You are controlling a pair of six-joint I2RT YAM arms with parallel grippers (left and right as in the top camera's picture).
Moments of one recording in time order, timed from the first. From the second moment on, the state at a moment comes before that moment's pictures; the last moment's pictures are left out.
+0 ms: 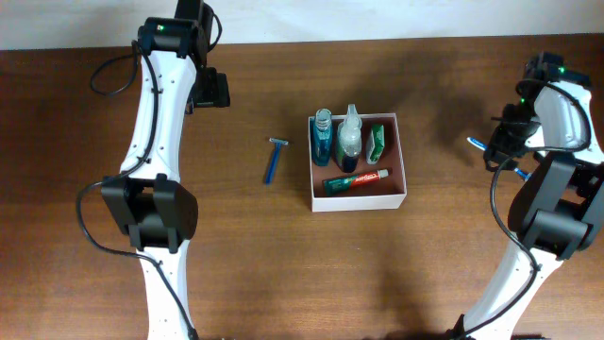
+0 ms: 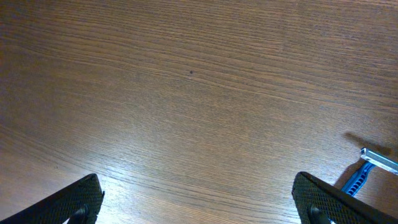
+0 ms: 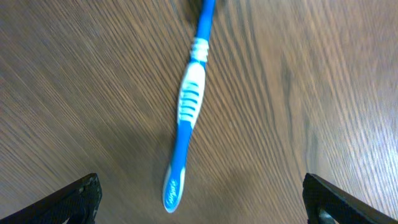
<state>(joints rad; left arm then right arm) -0.13 2.36 2.50 -1.52 -0.26 -0.25 -0.36 2.26 1.93 -1.17 0.07 1.76</state>
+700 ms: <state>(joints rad) -0.13 2.36 2.50 -1.52 -0.26 -0.25 -0.40 2.27 1.93 -1.14 0.15 1.77</state>
